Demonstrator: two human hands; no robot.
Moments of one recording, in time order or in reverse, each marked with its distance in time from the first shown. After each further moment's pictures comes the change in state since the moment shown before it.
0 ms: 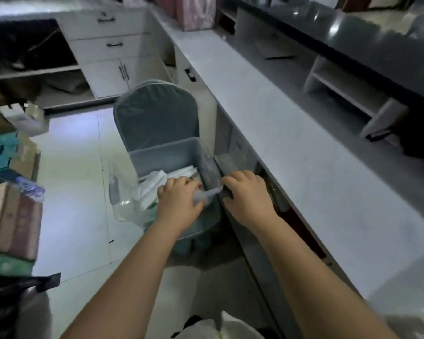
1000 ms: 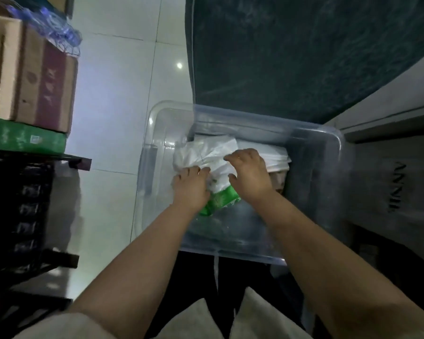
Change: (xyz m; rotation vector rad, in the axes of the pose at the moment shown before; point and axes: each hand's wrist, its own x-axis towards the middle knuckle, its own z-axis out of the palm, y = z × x) left_hand 0.198 -0.299 0.275 -0.138 -0.589 -0.625; right_hand 0.355 -0.024 0.409 0.254 -0.678 -0.221
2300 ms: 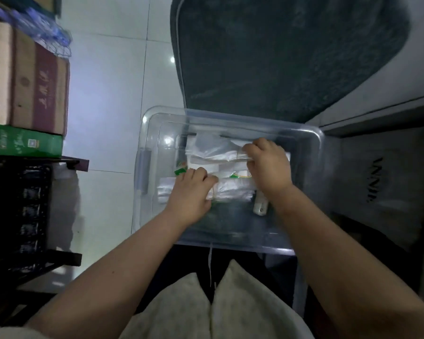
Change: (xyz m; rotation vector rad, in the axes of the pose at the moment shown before) left_hand -0.053 0.026 -0.060 -0.027 0.088 0.317; right_hand -0.022 0.013 -0.084 -0.141 0.216 0.018
